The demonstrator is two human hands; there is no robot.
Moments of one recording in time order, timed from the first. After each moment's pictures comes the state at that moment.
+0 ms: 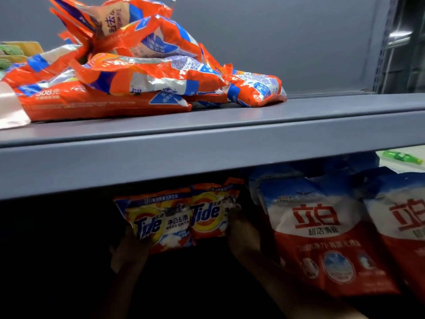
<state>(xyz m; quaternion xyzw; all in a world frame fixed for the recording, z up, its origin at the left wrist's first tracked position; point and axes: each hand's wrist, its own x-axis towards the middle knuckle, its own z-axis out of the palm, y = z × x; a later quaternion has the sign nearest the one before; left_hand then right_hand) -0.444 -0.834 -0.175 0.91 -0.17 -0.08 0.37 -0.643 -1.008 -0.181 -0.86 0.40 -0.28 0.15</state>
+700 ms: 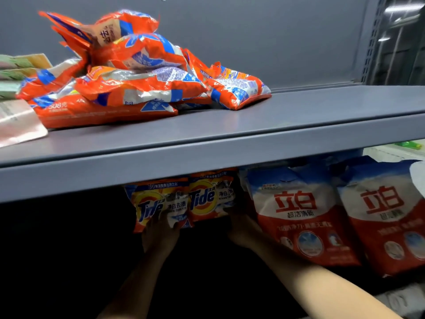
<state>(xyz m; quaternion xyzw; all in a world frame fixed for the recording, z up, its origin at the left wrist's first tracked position) -0.519 -0.846 -0.157 0.90 -0.31 -0.05 0.31 -0.698 -0.996 -0.153 -0.89 0.31 -0.11 0.30</state>
